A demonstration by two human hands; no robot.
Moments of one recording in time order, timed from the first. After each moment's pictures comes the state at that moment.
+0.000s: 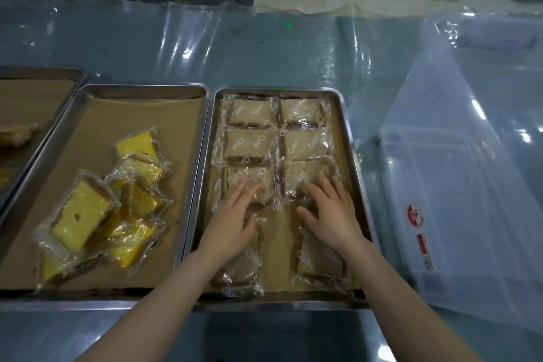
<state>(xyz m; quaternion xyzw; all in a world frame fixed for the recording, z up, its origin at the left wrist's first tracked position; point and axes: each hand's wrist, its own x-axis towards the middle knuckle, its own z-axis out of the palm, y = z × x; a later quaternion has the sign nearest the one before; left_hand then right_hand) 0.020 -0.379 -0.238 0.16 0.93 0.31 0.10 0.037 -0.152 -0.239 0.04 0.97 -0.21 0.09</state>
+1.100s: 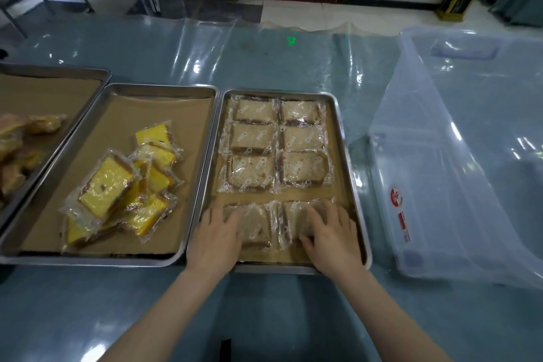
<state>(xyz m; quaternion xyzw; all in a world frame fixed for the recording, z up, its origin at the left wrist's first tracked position) 0.101 -0.398 -0.223 0.12 0.99 0.10 0.02 0.130 -0.167 -0.232 0.00 1.00 -0.08 0.03</state>
